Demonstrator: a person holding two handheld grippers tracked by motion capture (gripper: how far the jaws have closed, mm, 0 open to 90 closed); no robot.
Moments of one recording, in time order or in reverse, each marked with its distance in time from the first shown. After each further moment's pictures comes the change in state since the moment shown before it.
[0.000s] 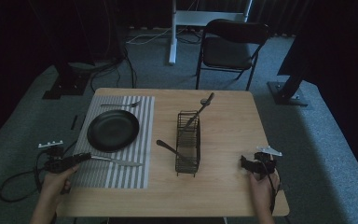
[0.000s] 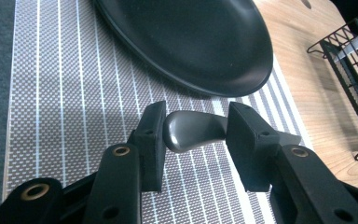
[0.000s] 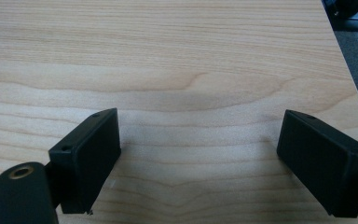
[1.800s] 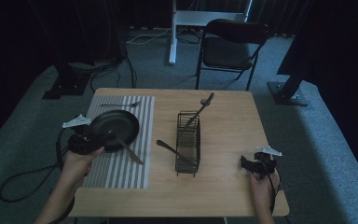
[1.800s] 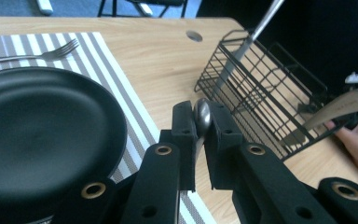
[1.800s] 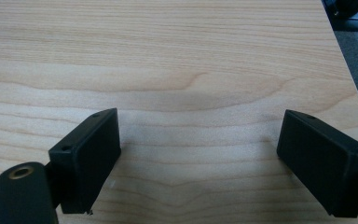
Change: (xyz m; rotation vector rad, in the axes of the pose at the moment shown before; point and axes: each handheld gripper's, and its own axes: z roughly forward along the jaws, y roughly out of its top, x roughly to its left) left arm -0.158 0.059 -0.018 -0.094 -0.130 0.339; right arm 0.000 0.000 0.000 0.000 0.000 -0.001
